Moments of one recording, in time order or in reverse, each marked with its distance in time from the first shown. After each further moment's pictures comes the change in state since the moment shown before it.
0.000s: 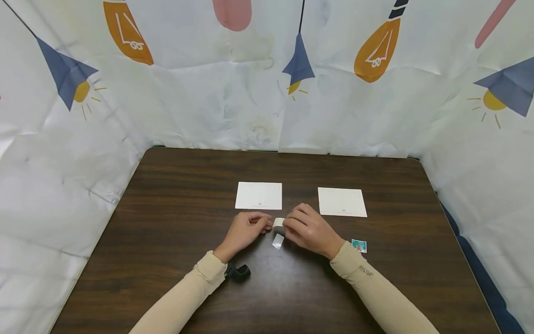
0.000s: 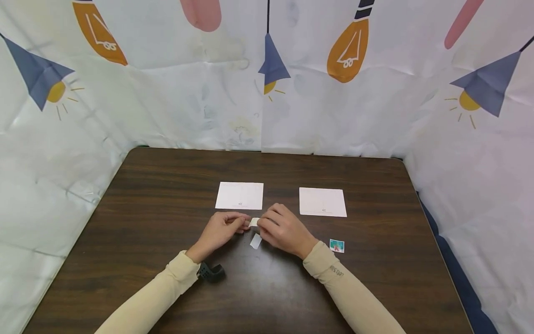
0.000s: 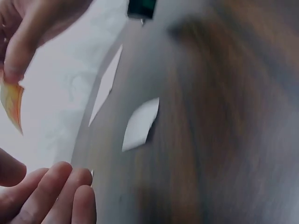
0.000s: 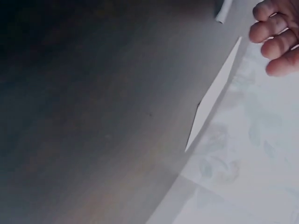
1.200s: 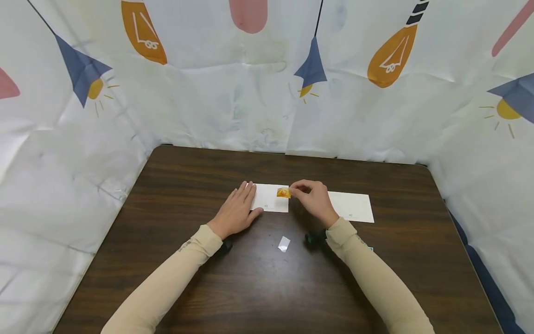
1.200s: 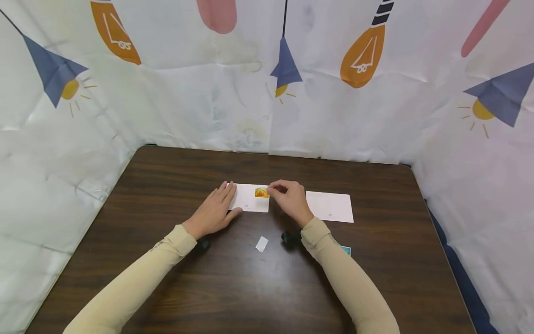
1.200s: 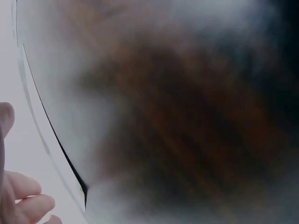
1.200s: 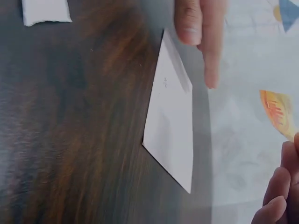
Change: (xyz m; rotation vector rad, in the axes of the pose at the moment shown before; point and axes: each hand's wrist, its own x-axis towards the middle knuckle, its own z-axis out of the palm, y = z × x) left_hand 0.036 -0.018 -0.062 1.063 -0.030 0.355; right_hand 0.043 0.050 0.027 0.542 -0.092 1.074
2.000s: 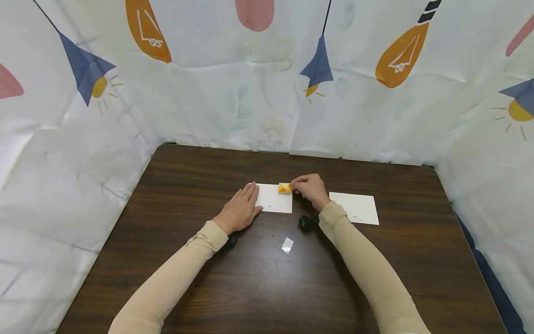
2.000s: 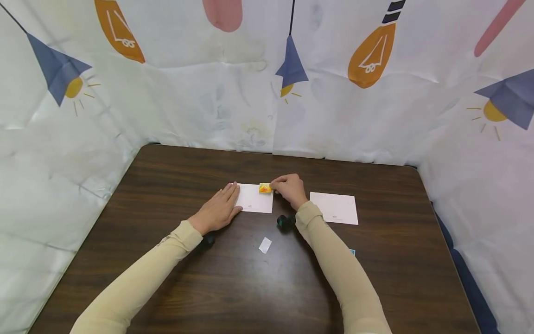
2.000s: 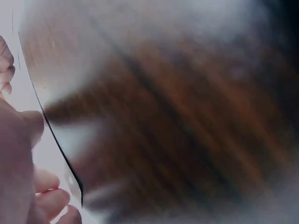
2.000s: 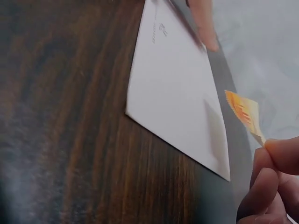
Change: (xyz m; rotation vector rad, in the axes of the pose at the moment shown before) left_hand 0.010 -0.008 0.001 0.011 -0.174 -0.022; right_hand 0.054 0.022 0.016 0.098 -0.111 0.389
